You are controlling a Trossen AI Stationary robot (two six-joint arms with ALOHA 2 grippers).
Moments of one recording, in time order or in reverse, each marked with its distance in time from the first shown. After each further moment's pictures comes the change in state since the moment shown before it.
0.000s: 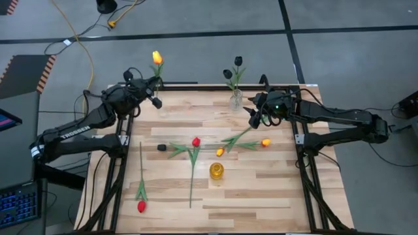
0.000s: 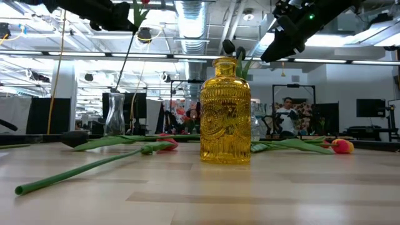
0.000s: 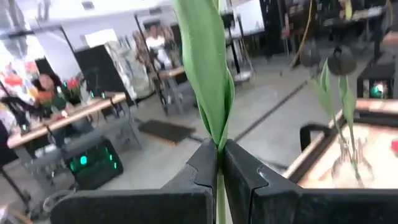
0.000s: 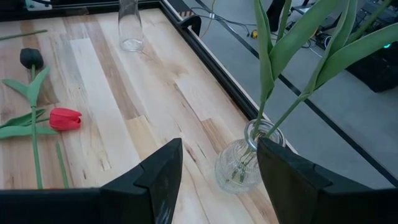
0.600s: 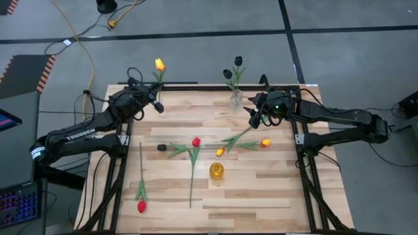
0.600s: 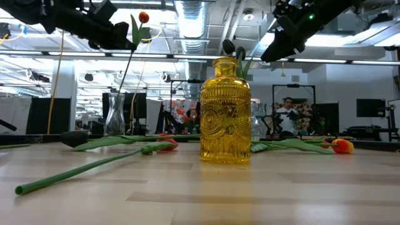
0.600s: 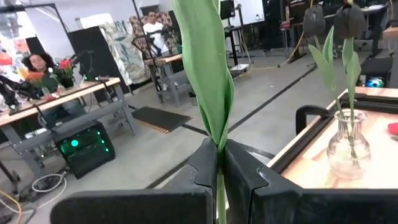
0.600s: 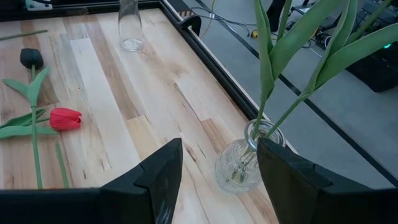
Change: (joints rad) left arm 0.041 0.000 -0.165 0.094 0.036 -0.073; right arm 0.000 0.000 0.000 0.000 0.000 0.000
